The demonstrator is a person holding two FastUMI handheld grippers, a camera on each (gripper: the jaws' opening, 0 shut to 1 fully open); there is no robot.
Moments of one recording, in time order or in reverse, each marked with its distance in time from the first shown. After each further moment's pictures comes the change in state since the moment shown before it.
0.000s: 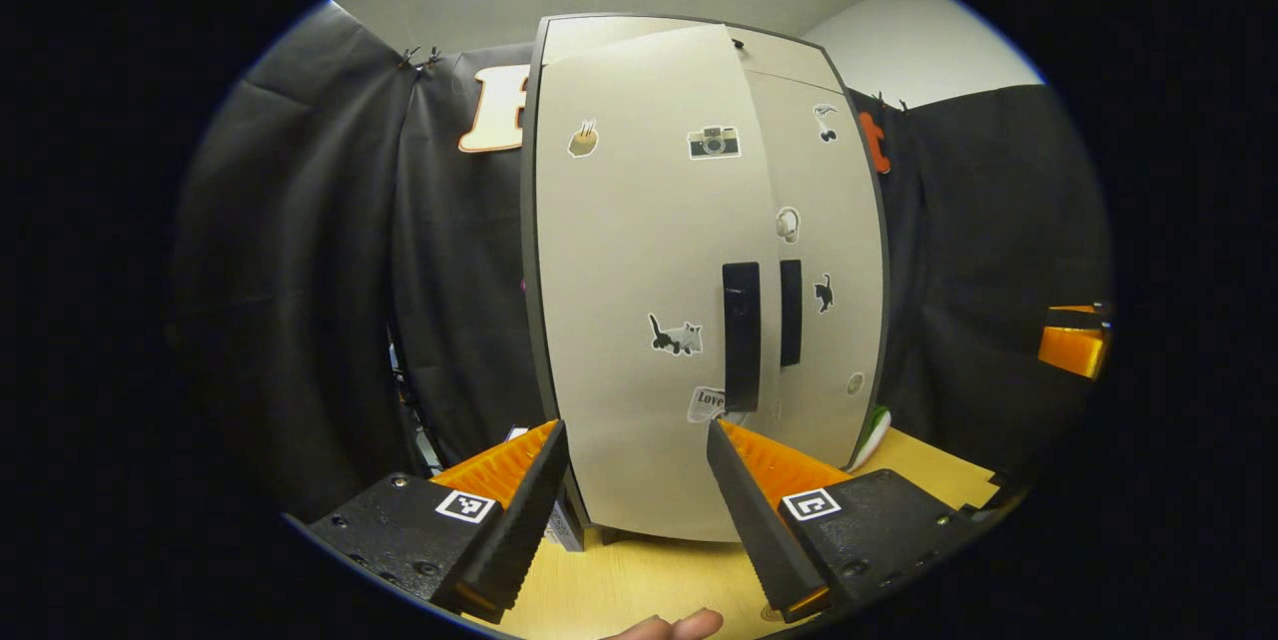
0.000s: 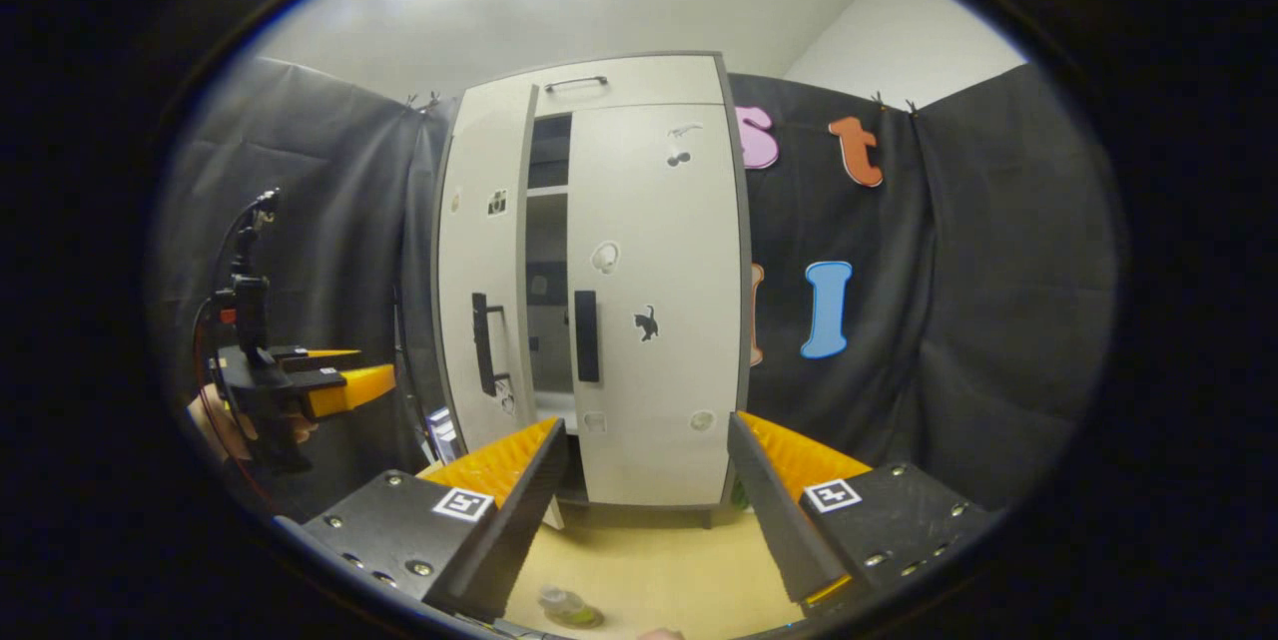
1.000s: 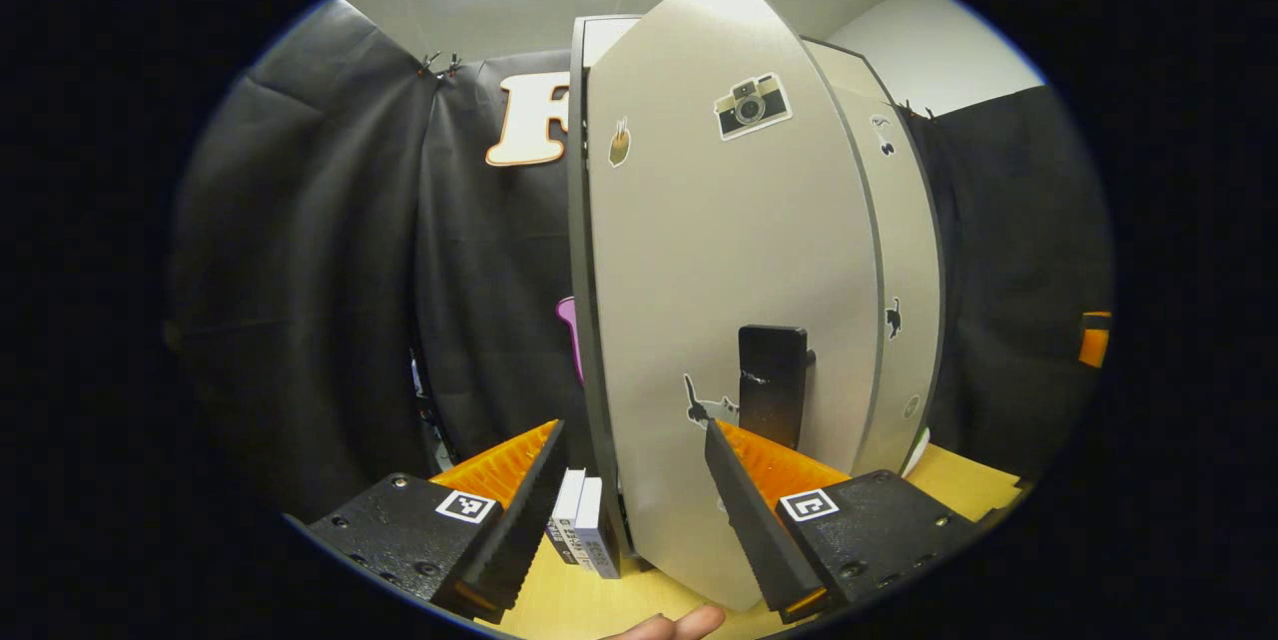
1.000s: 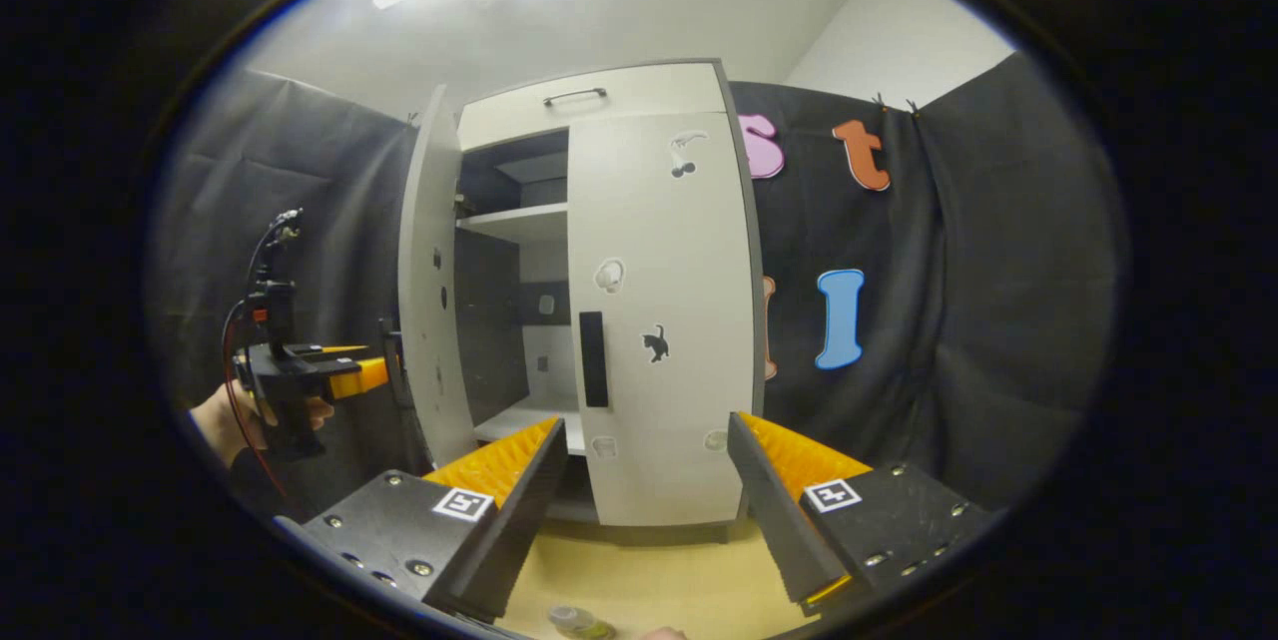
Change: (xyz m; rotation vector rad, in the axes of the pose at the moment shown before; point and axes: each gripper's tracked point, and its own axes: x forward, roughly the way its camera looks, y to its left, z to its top) left arm 0.054 0.057 0.026 -0.006 -0.054 0.061; right arm 0.017 0.004 0.010 0.029 -0.047 0.029
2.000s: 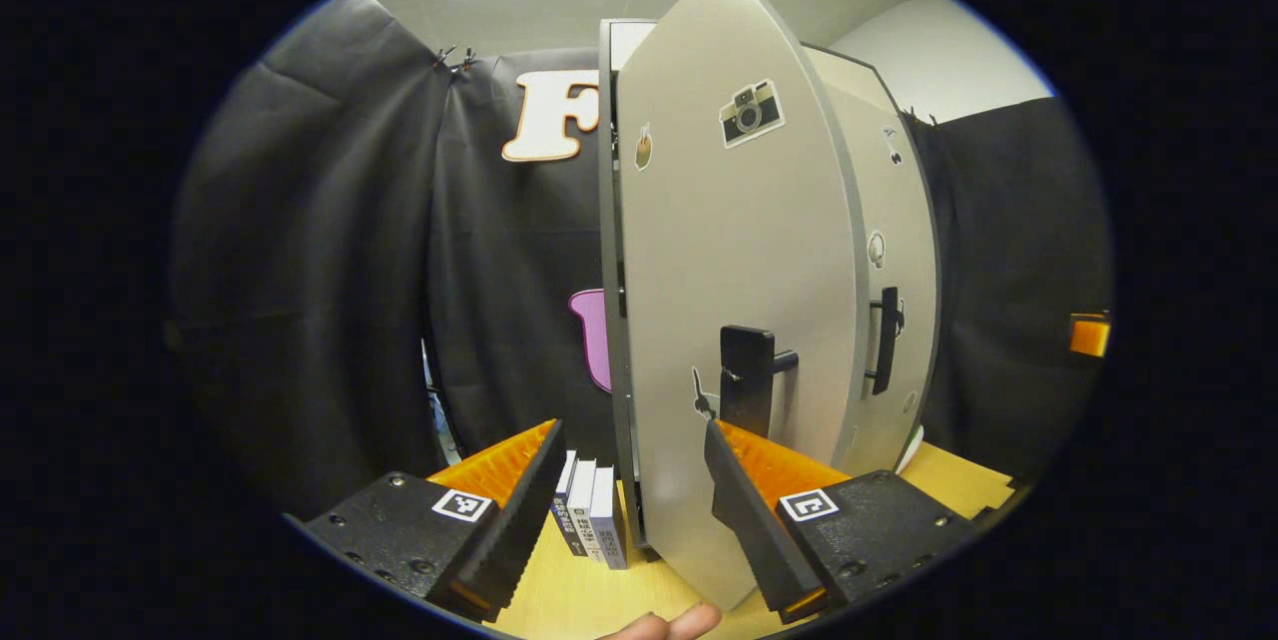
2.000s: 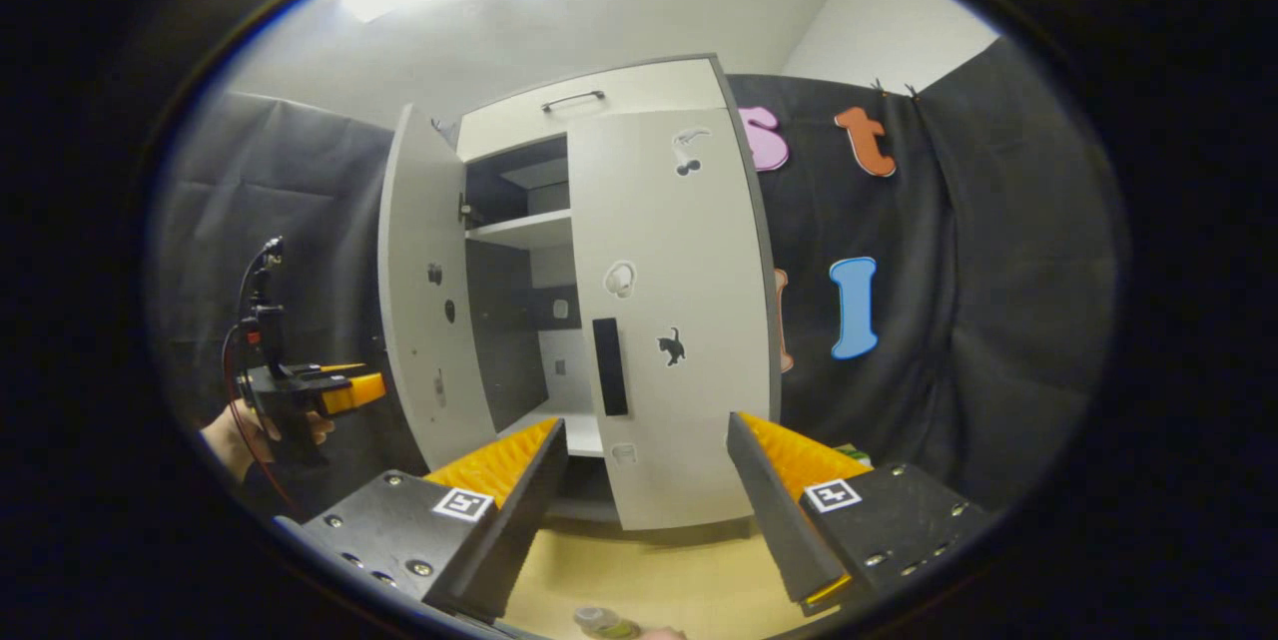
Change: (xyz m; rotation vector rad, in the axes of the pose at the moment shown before) left arm -0.023 0.033 0.004 -0.003 0.001 0.020; right arm -0.004 0.000 0.011 0.058 0.007 0.026
